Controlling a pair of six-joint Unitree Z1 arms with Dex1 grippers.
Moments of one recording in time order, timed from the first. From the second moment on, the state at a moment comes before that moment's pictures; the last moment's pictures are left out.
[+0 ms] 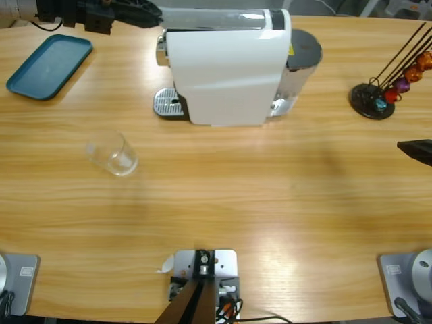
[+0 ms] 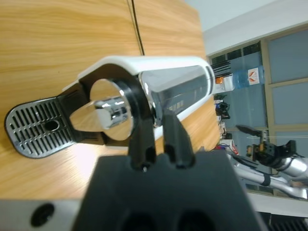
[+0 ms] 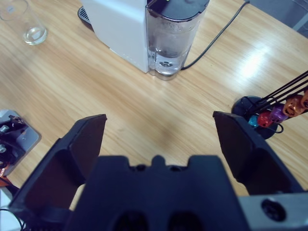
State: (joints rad) arm 0 -0.48 1.66 -1.13 0.00 -0.56 -0.75; arm 1 0.64 0.83 -0.78 0.62 -0.01 -0.04
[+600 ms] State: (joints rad) arm 0 -0.57 1.58 -1.21 -0.05 -0.48 -0.41; arm 1 0.64 0.83 -0.78 0.62 -0.13 -0.01
